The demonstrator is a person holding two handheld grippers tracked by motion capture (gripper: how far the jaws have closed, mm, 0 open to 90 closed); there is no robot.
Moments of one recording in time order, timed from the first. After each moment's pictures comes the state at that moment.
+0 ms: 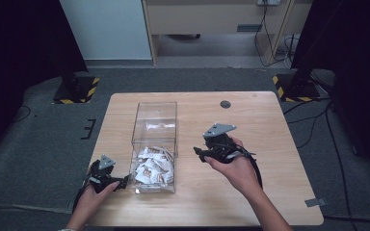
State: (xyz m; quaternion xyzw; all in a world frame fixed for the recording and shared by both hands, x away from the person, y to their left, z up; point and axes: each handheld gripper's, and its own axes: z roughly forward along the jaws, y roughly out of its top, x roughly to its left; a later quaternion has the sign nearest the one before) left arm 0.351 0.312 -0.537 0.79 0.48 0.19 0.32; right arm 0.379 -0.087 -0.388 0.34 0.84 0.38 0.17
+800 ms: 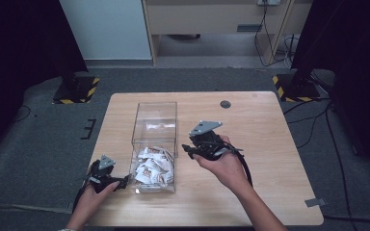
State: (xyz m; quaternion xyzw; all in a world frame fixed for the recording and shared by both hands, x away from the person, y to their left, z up) left arm 0.351 0.312 -0.537 0.79 0.48 0.19 0.32; right arm 0.382 -0.053 -0.380 0.30 0.85 0.40 0.16
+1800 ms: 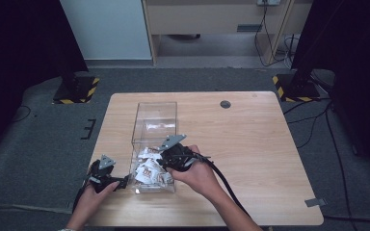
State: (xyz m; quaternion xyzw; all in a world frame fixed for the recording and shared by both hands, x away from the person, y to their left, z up) left arm 0.351 0.312 -0.537 0.79 0.48 0.19 0.32; right arm 0.369 0.023 -0.417 0.23 0.89 0.39 0.11
